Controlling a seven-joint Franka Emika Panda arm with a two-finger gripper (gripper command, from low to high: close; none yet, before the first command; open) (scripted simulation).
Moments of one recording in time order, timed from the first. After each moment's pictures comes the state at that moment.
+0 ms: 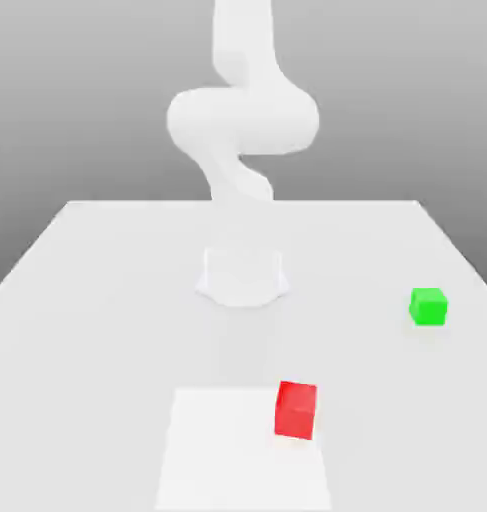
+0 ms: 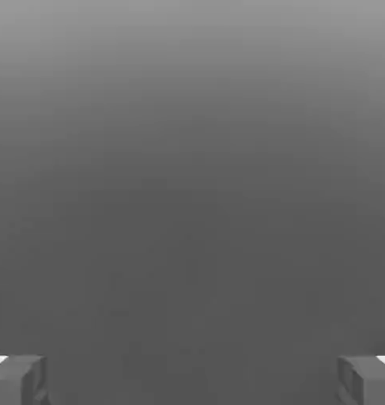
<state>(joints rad) 0.00 -0.72 0.01 -2.35 0.01 2.35 0.83</state>
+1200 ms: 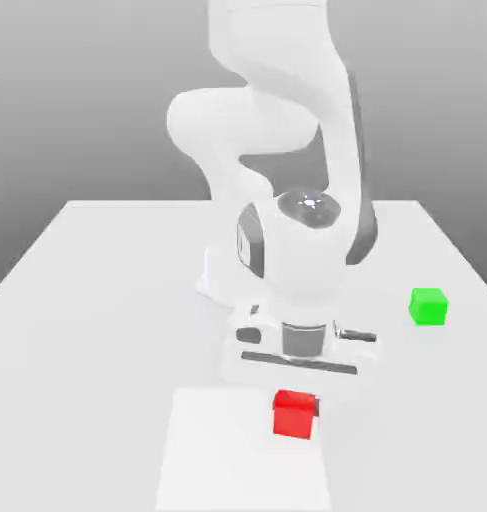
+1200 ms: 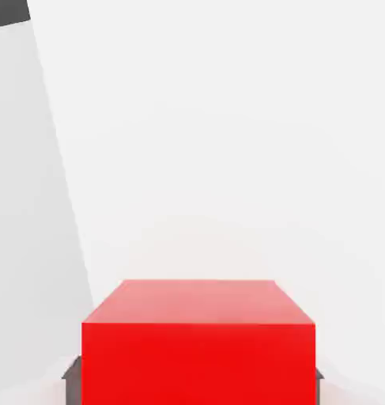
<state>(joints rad) 0.07 0.14 0.10 -2.78 -0.07 2.92 1.24</state>
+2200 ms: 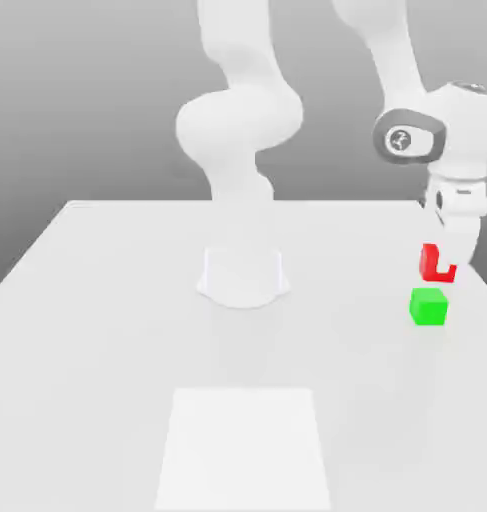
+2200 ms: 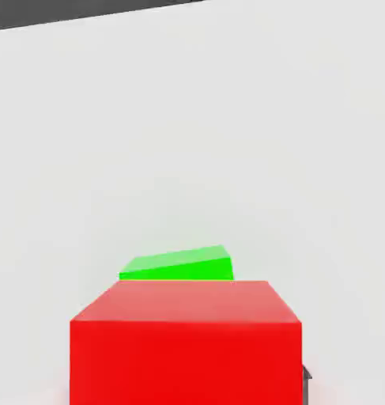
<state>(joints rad) 0.78 -0.01 0.51 -2.87 0.00 2.86 0.65</state>
